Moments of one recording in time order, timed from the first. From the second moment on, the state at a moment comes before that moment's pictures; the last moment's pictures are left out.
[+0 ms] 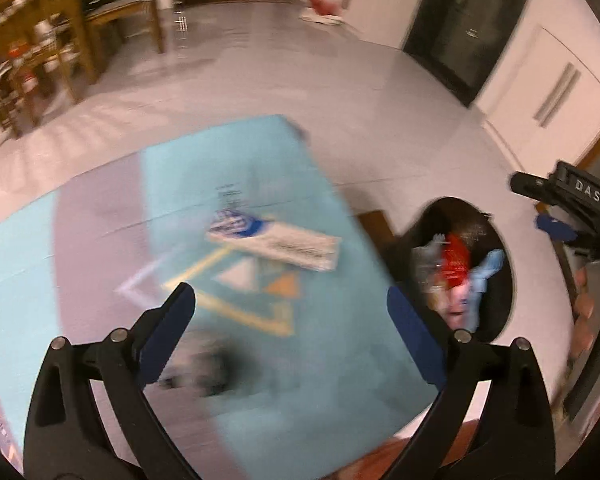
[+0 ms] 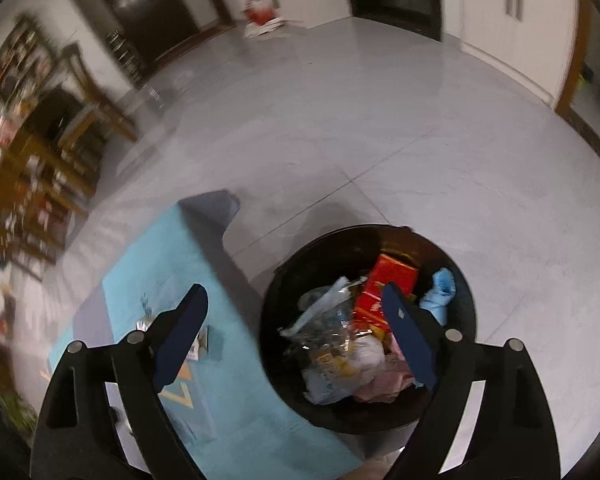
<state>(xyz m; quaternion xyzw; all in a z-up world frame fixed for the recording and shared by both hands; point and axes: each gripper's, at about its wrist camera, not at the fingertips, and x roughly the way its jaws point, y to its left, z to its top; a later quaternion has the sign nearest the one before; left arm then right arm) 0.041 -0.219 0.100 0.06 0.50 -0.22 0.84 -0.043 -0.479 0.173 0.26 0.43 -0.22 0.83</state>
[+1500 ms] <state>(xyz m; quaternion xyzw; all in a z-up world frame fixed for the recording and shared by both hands) 0.051 -0.124 0.010 -0.04 0.57 -0.19 0.80 0.135 -0.302 0.045 0.06 0.61 0.00 0.79</state>
